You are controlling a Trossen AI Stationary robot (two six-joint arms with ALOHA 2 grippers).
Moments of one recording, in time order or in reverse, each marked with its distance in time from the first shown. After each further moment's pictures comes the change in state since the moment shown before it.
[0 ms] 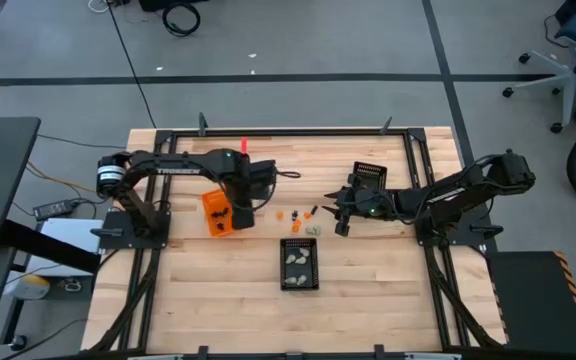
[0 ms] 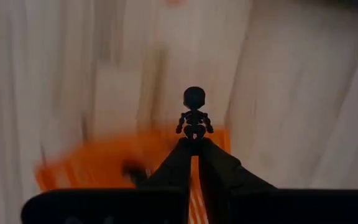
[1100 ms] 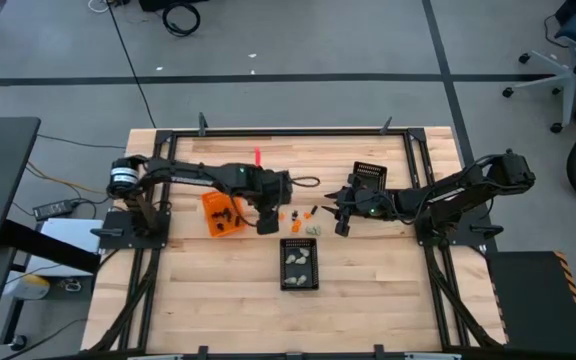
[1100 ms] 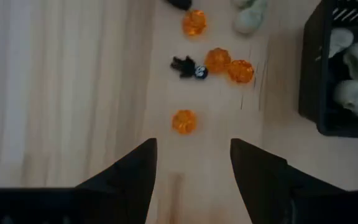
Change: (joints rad) left arm -0.089 0.101 0.001 0.399 -0.157 0.012; right arm 0.000 0.000 -0.001 0.000 -0.003 0.009
